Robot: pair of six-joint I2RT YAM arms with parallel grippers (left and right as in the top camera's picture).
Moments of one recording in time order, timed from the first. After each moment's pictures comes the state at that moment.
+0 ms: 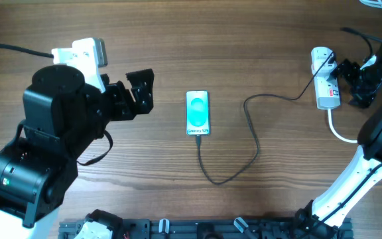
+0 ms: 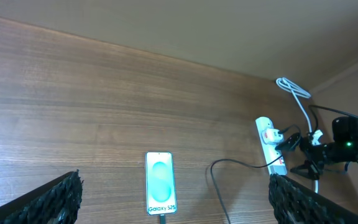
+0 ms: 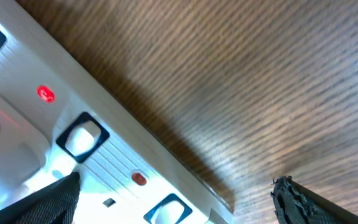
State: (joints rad) left arm -0.36 1.07 1.56 -1.02 0.00 -0.47; right arm -0.48 2.26 1.77 -1.04 -0.20 0.29
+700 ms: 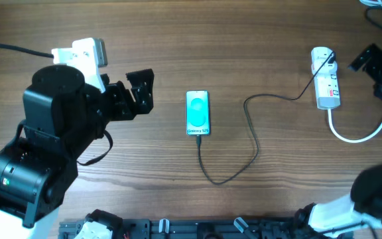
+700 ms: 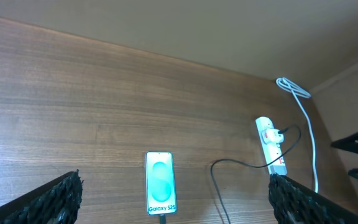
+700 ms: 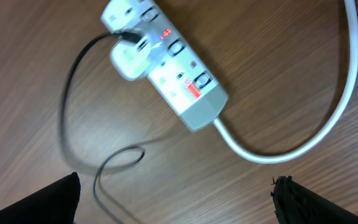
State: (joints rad) left arm -0.36 1.07 1.56 -1.02 0.00 -0.47; right arm -0.46 1.72 1.69 -1.23 -0.18 0.30
